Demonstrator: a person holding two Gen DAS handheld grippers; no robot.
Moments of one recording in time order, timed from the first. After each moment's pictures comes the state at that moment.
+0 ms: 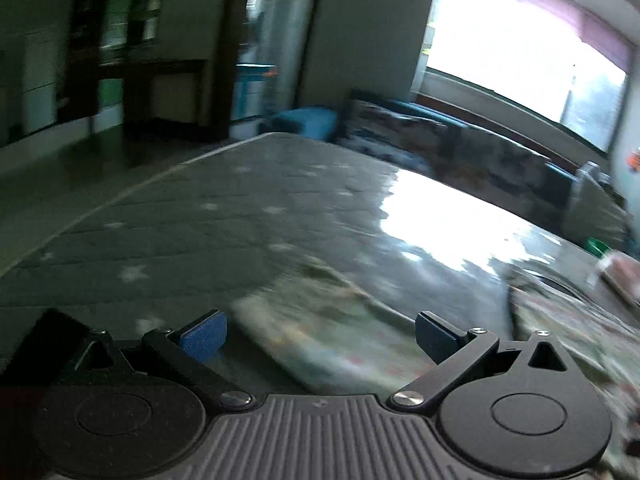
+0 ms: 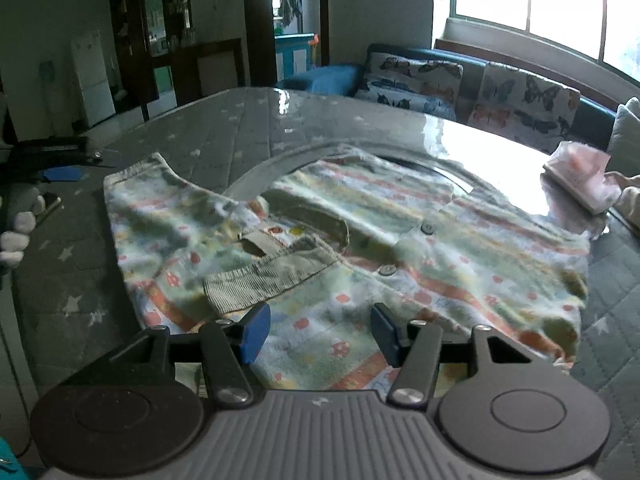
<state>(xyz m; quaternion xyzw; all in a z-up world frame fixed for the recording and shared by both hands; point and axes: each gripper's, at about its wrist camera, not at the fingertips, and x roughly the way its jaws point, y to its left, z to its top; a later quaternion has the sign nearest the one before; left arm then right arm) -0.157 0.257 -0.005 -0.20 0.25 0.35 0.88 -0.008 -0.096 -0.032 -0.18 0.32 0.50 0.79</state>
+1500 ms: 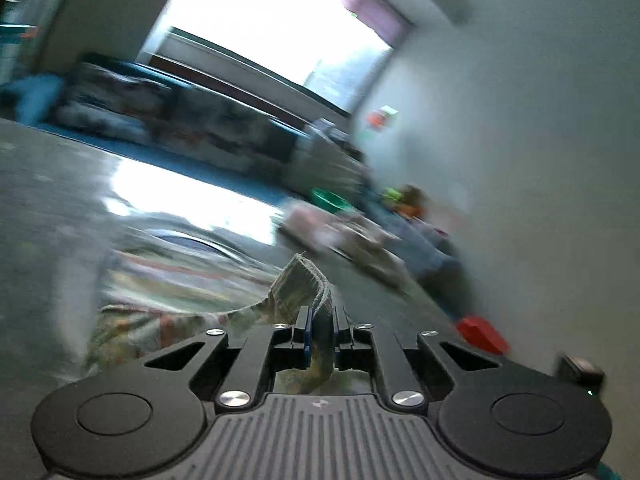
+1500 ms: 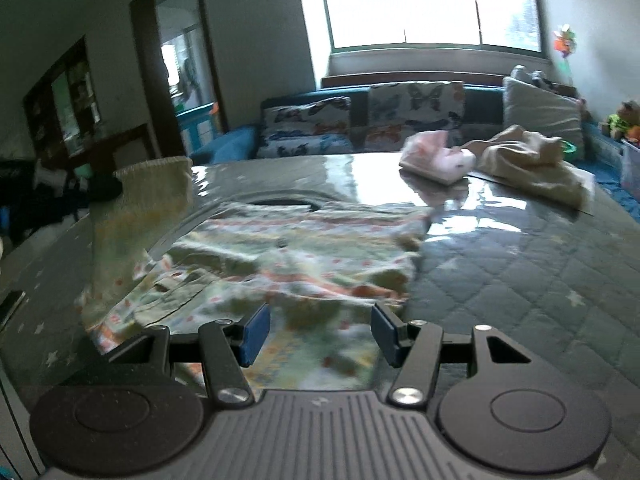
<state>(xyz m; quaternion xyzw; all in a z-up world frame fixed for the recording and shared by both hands) -0.088 0.083 0.061 -0.24 0.23 -0.10 0.94 0.012 -0.223 -0.010 -0.04 0.30 0.38 0.87</state>
